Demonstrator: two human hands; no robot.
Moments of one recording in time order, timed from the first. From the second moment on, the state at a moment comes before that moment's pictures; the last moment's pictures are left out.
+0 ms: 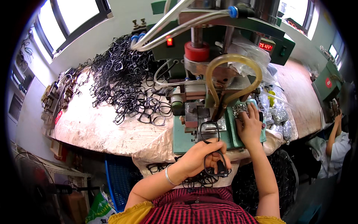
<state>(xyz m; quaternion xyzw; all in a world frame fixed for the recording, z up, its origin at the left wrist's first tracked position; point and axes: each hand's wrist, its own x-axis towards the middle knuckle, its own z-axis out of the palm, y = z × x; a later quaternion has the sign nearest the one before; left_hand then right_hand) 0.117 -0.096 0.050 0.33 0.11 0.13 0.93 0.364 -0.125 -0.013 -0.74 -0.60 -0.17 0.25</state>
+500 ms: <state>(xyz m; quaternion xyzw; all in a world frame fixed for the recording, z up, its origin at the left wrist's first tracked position) 0.000 -0.035 0.091 0.88 0.37 0.30 -0.01 0.376 -0.121 -0.035 -0.62 -0.32 0.13 0.71</state>
